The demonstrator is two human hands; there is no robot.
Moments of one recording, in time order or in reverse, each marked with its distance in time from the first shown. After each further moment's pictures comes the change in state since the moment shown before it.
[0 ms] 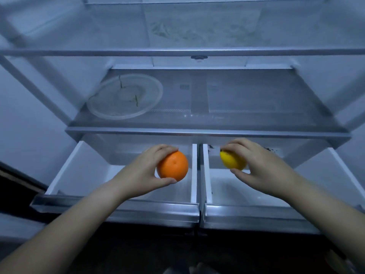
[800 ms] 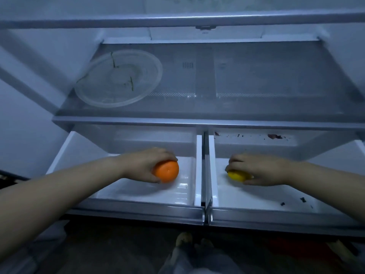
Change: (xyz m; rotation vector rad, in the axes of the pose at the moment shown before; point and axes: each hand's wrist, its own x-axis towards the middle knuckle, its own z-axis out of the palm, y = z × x) left_hand 0.039 -0.079 0.027 0.174 -0.534 0.101; right_hand 0.018 0.085 0.065 -0.095 -0.684 -0.208
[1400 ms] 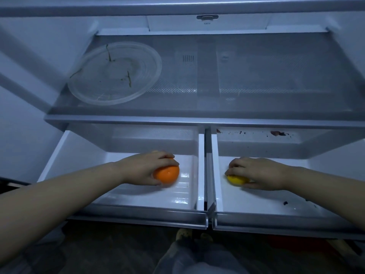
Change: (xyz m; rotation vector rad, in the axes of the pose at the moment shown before) left_hand 0.004 -0.015 0.024 0.085 -0.020 0.015; right_hand 0.006 0.010 0.033 -0.052 0.028 -0.028
